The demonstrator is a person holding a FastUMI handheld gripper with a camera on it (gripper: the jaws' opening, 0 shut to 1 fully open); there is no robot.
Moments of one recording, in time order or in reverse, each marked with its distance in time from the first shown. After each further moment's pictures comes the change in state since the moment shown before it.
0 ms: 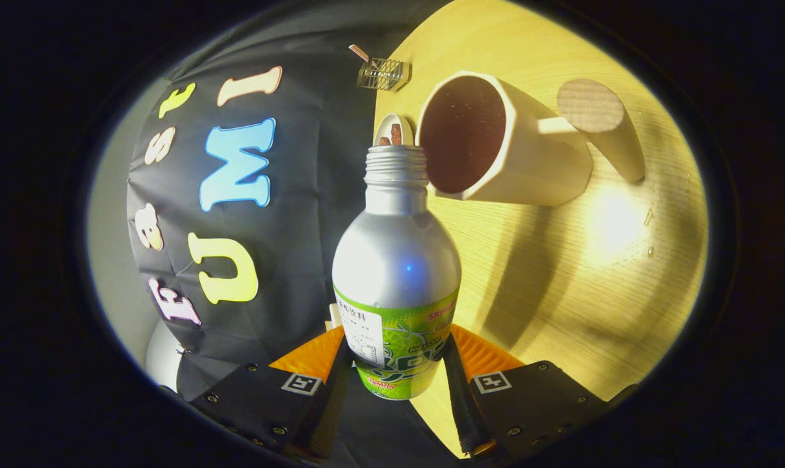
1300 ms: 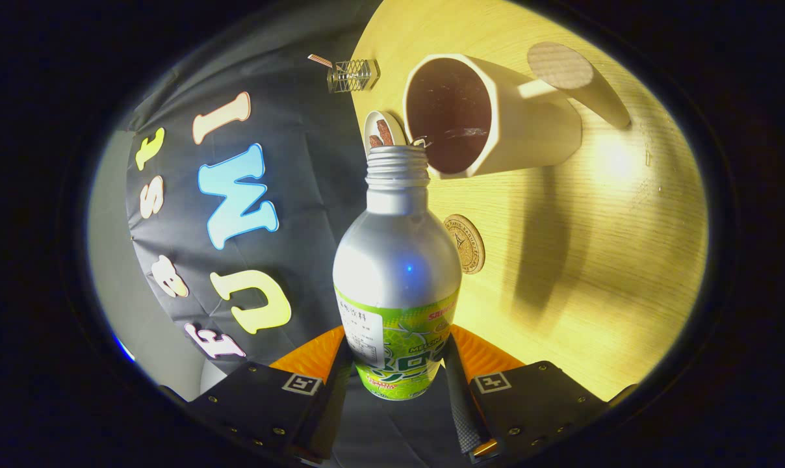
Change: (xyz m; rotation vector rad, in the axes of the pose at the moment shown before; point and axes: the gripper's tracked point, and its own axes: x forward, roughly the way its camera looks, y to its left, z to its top) arm -0.002 0.031 -0.002 0.244 0.025 0.088
